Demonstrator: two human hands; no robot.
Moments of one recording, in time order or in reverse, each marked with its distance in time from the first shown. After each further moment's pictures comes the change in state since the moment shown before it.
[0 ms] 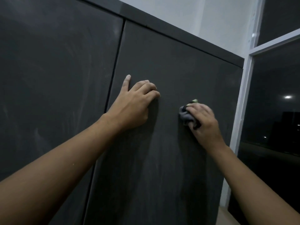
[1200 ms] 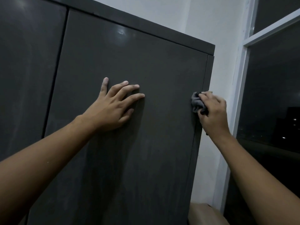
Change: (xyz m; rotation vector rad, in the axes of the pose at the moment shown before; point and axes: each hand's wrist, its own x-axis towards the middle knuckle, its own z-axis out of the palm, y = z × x) left_hand 0.034 0.065 0.055 0.235 -0.117 -0.016; right_hand -0.028 0.154 -0.049 -0.049 0.065 0.200
